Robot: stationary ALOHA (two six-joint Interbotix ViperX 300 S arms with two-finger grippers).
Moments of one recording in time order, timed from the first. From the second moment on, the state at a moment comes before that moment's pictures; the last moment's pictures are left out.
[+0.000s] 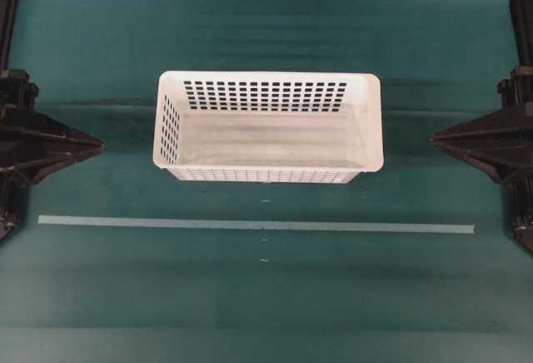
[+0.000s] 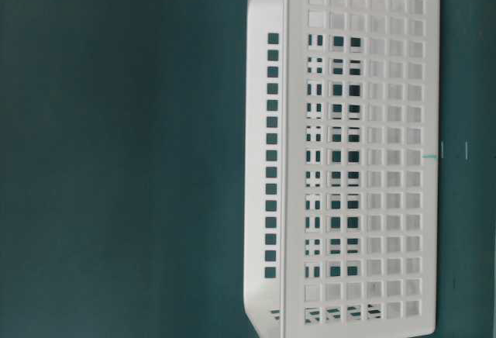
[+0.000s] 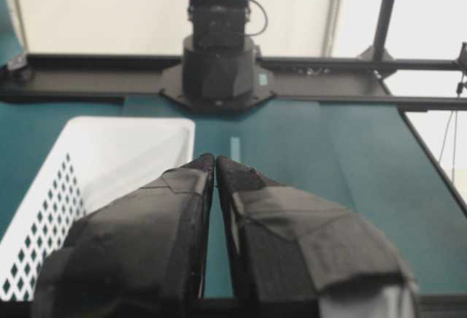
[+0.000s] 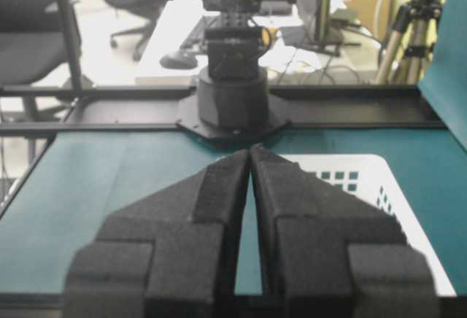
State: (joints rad) left arm 0.00 -0.97 1.17 0.00 -0.29 0.00; right arm 0.00 -0.96 1.17 0.00 -0.29 0.00
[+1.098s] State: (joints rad) left arm 0.16 -0.66 0.80 0.02 0.38 -1.05; right arm -0.27 -0.41 0.61 0.13 0.76 0.78
